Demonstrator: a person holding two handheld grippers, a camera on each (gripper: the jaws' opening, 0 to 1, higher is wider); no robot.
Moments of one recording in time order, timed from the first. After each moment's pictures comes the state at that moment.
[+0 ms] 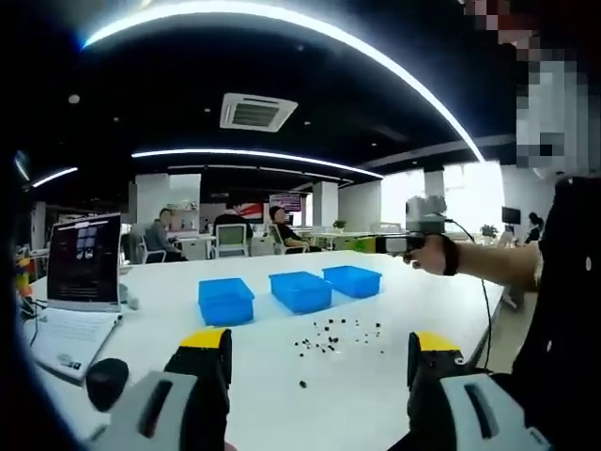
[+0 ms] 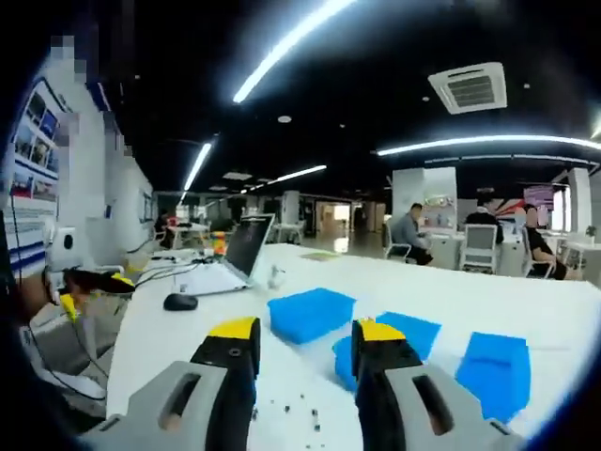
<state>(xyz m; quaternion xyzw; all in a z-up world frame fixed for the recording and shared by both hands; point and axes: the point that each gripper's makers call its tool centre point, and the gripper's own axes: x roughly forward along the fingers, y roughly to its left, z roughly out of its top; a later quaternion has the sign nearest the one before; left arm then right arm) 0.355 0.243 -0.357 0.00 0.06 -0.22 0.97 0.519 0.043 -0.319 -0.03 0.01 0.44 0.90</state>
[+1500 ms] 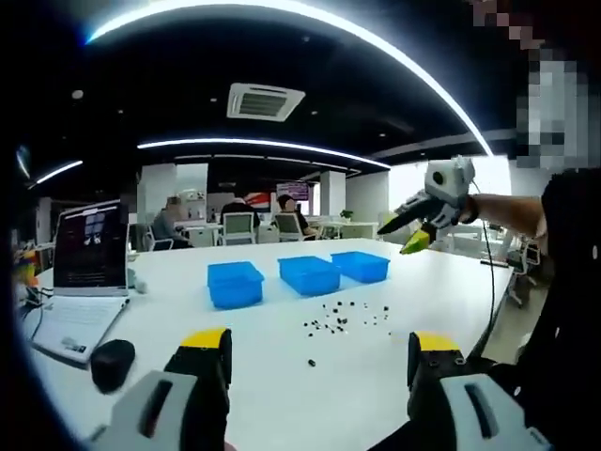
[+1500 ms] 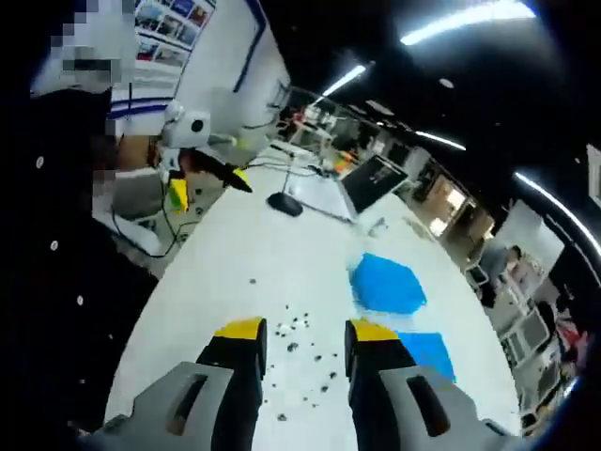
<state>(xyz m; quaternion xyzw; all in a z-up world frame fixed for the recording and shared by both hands) 0.348 0.261 -0.379 0.00 0.09 -0.20 0.98 0.460 0.106 -0.337 -0.38 0.03 0.66 0.65</state>
